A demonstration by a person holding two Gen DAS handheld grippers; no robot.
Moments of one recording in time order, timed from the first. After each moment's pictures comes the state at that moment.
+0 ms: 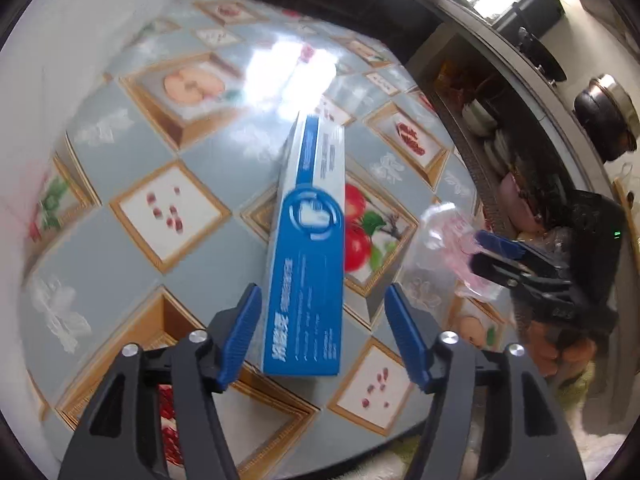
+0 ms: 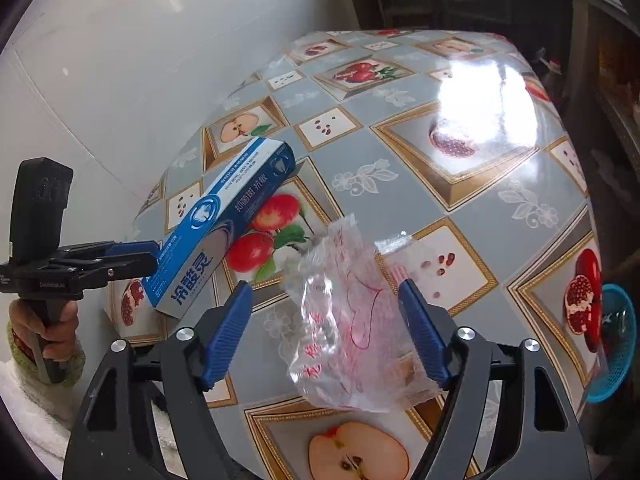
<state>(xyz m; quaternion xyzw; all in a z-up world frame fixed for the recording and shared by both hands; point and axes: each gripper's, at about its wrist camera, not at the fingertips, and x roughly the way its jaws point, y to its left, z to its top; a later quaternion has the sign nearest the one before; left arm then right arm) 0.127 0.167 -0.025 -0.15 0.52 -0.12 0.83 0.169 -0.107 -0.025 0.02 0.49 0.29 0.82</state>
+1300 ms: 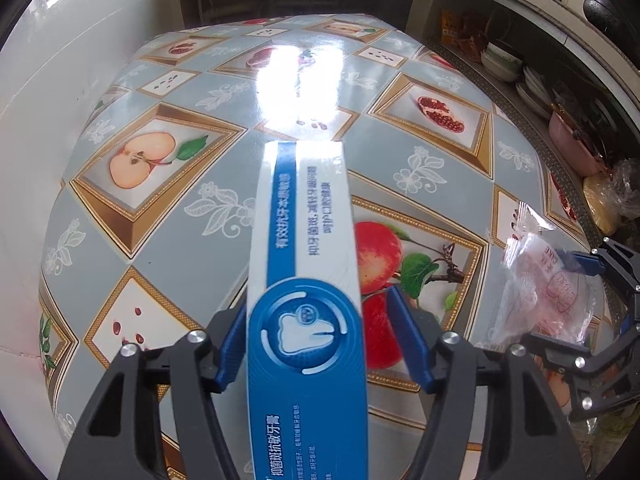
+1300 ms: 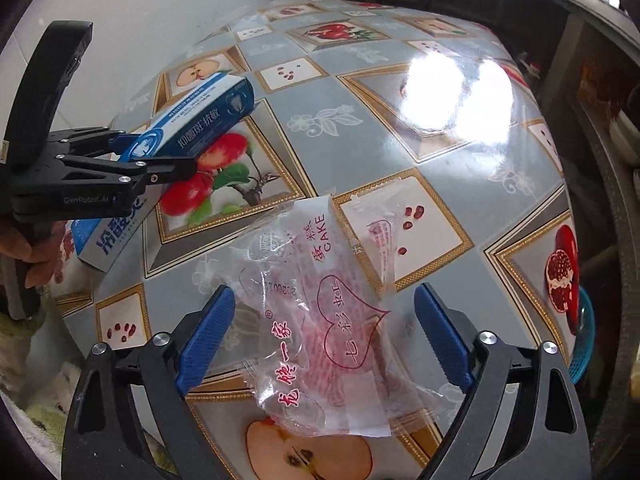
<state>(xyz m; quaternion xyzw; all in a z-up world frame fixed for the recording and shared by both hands) 0.196 0.115 -0.067 0.02 0.53 -0.09 0.85 0.161 -0.097 -0.076 -0.08 0.53 0.22 0.82</state>
